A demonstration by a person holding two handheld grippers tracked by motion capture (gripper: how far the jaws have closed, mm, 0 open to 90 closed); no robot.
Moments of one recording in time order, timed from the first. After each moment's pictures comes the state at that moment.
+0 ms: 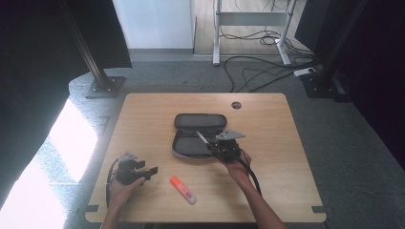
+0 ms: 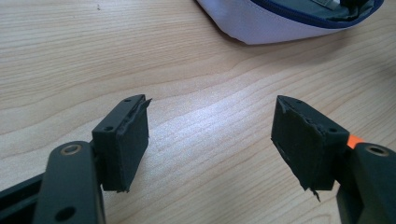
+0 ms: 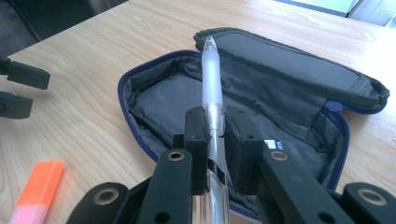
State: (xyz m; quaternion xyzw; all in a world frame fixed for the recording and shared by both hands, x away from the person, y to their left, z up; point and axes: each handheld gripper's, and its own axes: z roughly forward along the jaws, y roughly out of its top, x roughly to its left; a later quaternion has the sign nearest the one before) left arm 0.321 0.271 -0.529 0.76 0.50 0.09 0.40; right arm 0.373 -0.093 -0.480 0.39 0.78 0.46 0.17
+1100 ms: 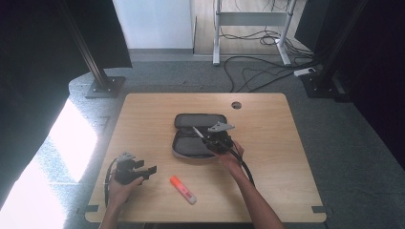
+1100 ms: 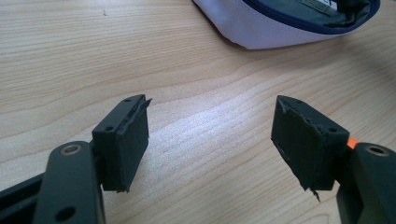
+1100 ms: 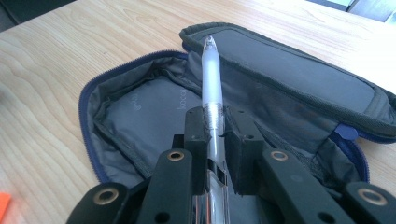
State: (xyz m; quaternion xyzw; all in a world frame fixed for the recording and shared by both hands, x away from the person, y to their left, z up) left arm 0.321 0.275 -0.526 0.76 0.50 0.10 0.41; right arm 0.411 -0.073 -0.493 0.38 0.80 0.43 0.17
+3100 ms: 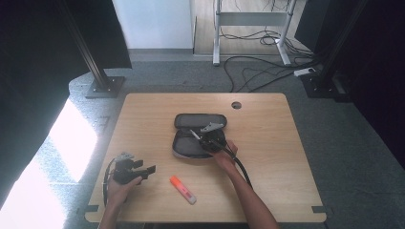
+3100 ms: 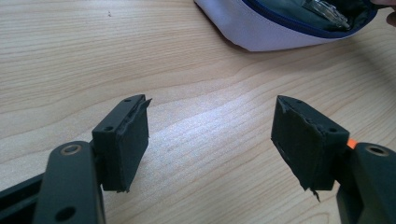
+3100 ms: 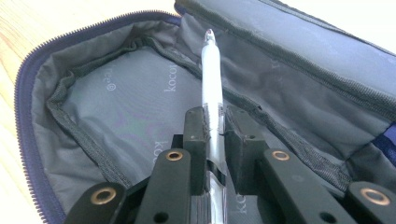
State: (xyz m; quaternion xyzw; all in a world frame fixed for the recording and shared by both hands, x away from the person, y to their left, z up) left arm 0.321 0.279 -0.526 0.76 0.50 0.09 0.41; right arm 0.435 -0.052 -0.522 0.37 0.83 0.38 0.17
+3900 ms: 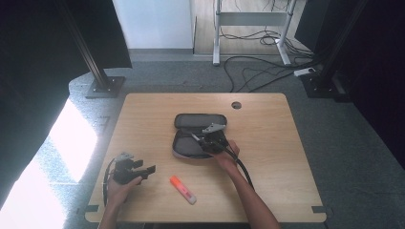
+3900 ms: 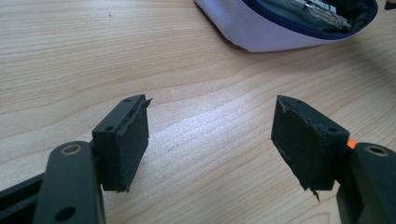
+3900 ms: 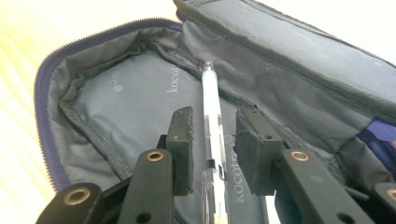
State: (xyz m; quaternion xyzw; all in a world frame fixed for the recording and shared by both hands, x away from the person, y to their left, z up) left arm 0.321 0.280 -0.526 0.76 0.50 0.09 0.41; right arm 0.426 -0.058 -0.516 0.38 0.82 0.39 0.17
